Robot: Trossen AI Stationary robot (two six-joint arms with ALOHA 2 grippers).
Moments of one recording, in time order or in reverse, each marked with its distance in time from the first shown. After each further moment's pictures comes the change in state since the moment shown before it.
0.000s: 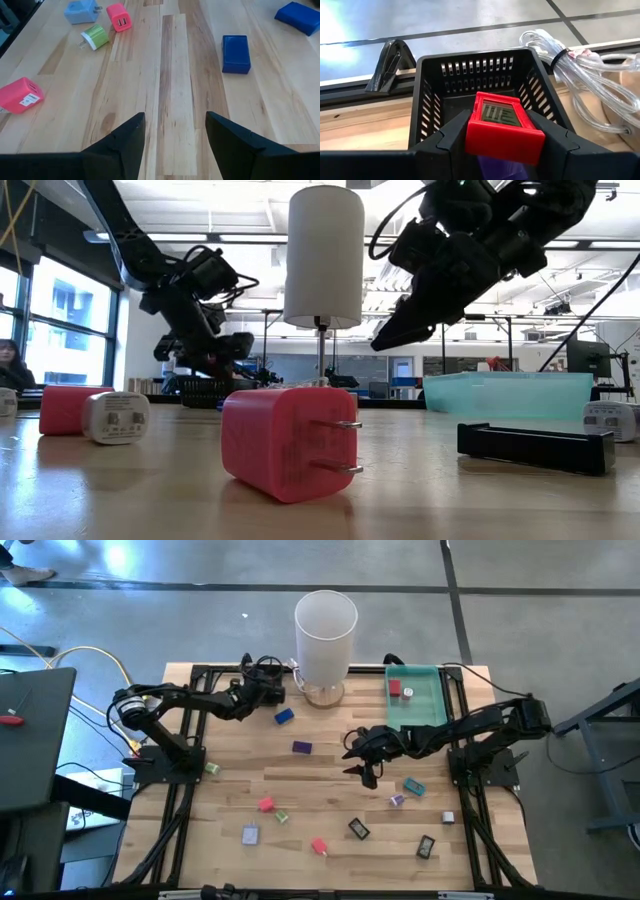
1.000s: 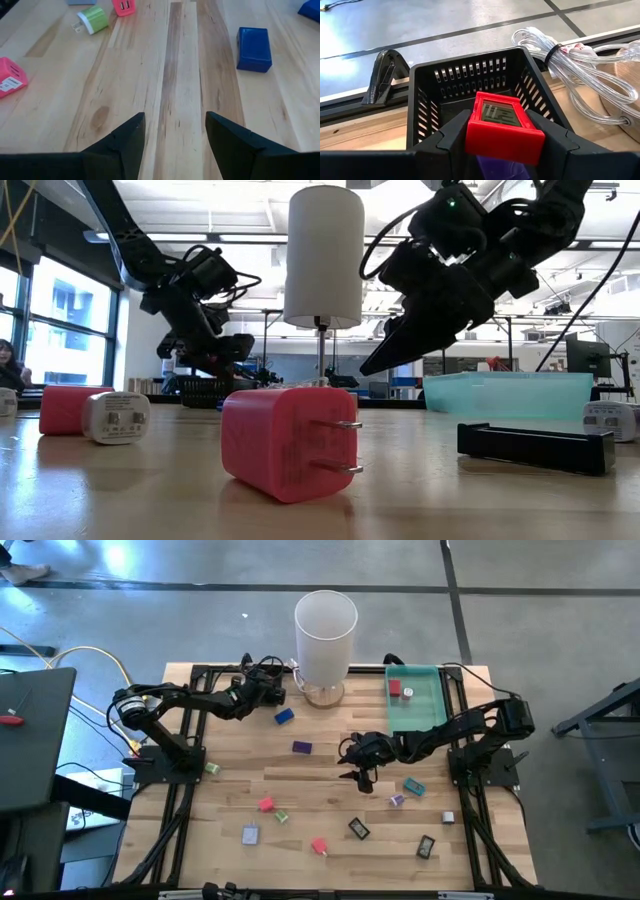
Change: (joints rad) left arm 0.005 0.000 0.000 0.014 0.029 0.098; right arm 0.018 0.124 0.000 0.123 -0.003 -0.064
